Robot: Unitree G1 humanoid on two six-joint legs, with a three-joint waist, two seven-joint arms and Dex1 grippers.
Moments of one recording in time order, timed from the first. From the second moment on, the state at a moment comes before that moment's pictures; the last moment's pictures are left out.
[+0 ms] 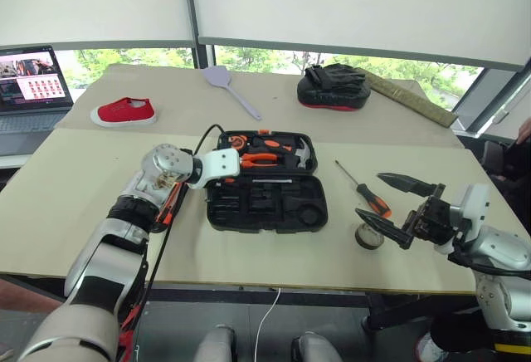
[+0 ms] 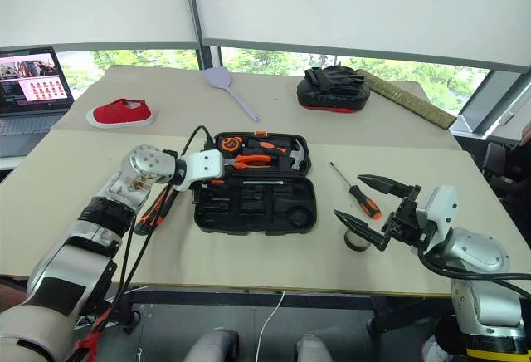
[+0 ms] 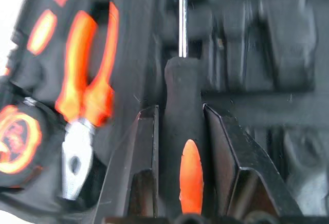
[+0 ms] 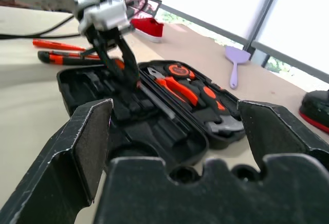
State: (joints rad) left arm -0.98 0.53 -0.35 0.81 0.20 -0.24 -1.09; right arm -0.07 -0.65 -0.26 -0.18 0.57 -0.04 1.00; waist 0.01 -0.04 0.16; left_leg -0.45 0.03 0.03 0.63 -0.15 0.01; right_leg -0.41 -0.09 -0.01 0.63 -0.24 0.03
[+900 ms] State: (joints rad) left arm -1.00 0.43 -0.24 0.84 0.13 -0.31 -1.04; right arm 0.04 -0.62 -0.26 -0.28 0.57 -0.03 0.95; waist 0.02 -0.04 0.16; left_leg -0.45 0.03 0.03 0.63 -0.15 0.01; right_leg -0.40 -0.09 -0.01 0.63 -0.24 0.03
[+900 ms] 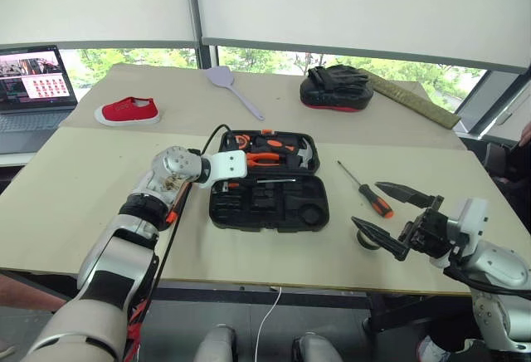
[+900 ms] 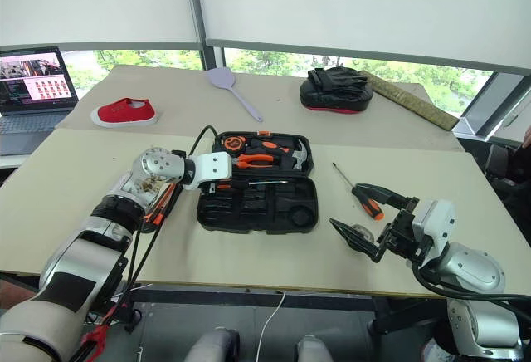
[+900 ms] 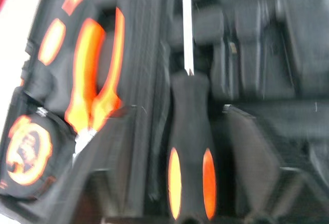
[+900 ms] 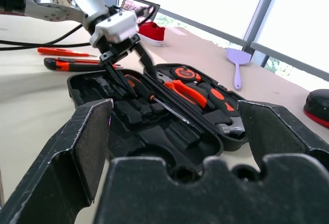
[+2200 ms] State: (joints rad) left arm -0.40 0.58 0.15 0.28 -0.47 0.02 -1.38; right arm 0.17 -0.72 -0.45 -0.04 0.34 0.06 0.71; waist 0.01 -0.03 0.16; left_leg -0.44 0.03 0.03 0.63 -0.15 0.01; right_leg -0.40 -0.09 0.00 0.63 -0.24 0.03
